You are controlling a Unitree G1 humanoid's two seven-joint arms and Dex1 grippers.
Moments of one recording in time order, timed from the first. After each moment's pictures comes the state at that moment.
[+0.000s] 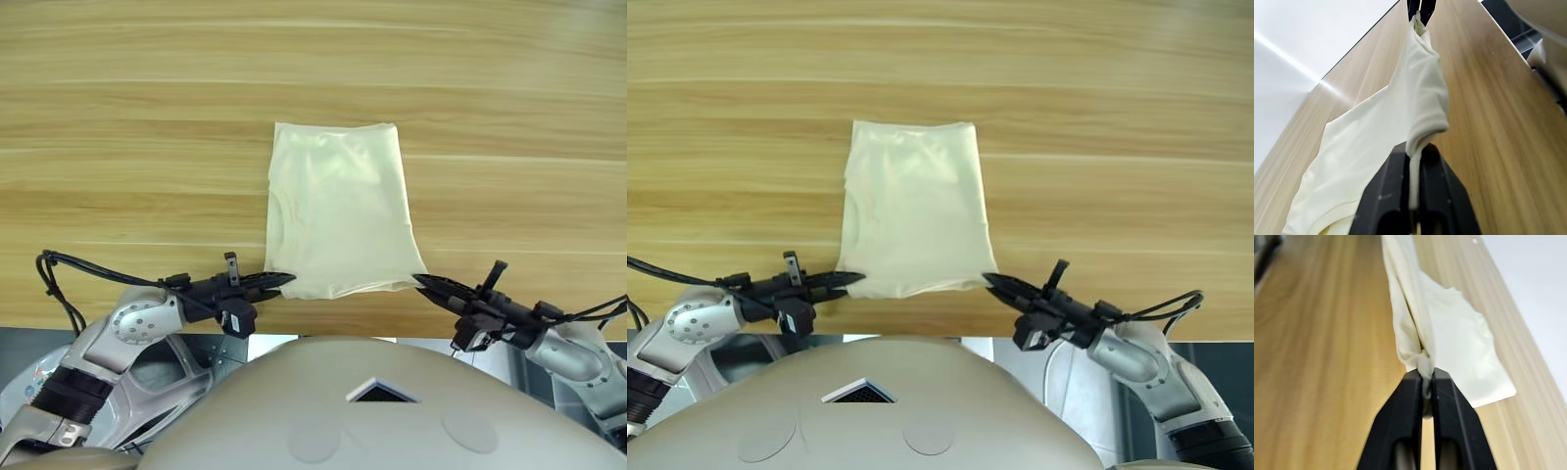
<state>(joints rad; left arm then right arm) 0.42 0.87 -0.31 -0.17 0.12 -0.78 -0.61 0.69 -0.93 0.09 -0.26 -0.19 -0.77 0.38</state>
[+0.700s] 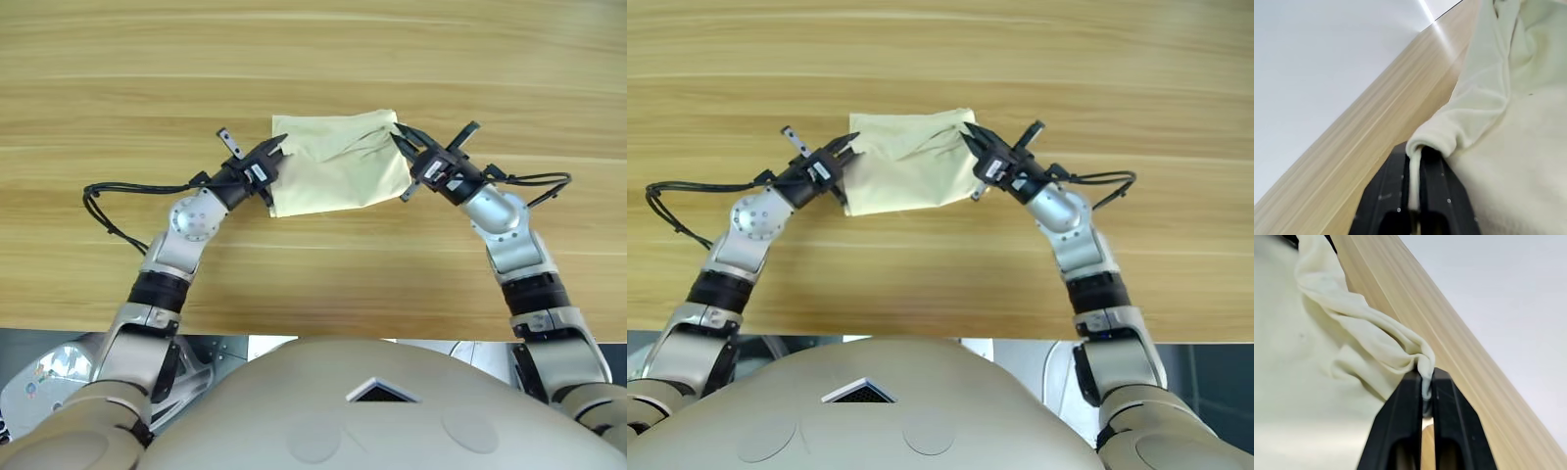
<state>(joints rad) -0.16 0.41 -0.26 0.39 0.24 -0.50 -0.35 -0.17 -0.45 0.22 0.33 -0.25 -0.51 0.35</state>
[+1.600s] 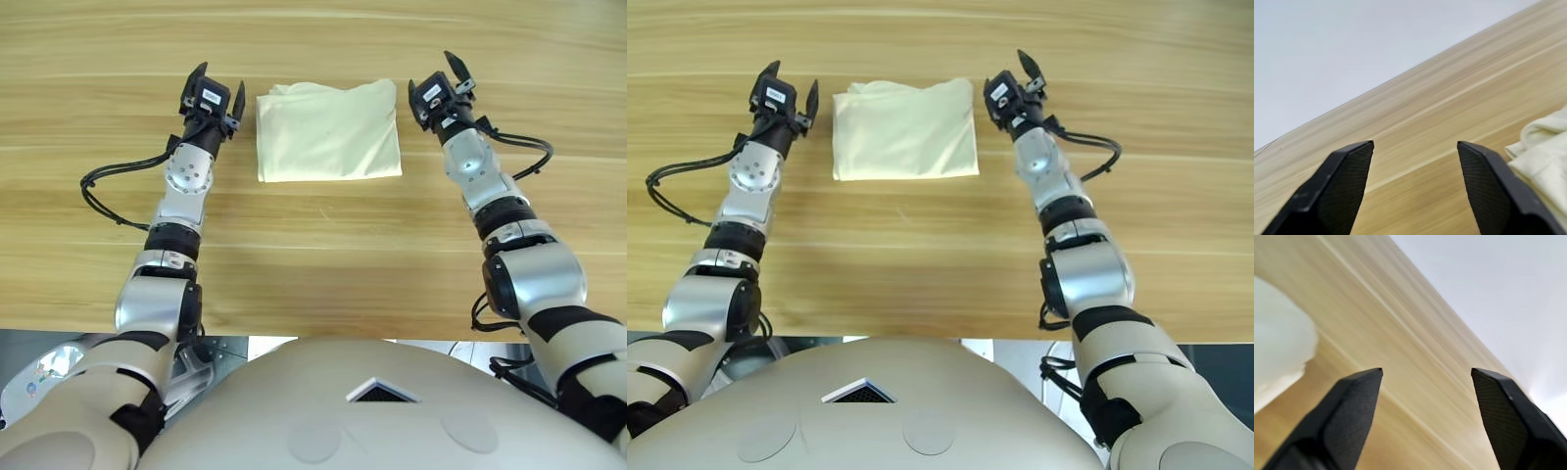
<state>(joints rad) -0.43 0.29 -0.04 0.85 0.15 -0.45 -0.06 -0.62 -0.29 0.16 1.10 -0.33 -0.47 -0.10</state>
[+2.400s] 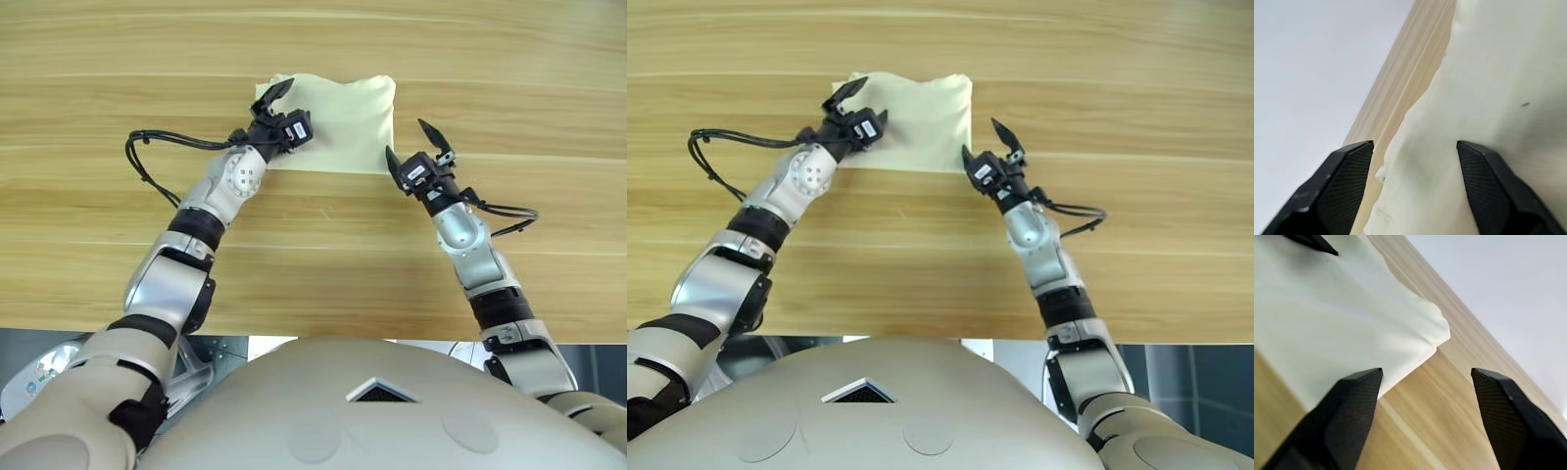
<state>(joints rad) -0.56 0.26 -0.38 0.94 0.58 -0.42 0.03 -0.02 -0.33 0.24 0.26 -0.39 -0.28 0.05</state>
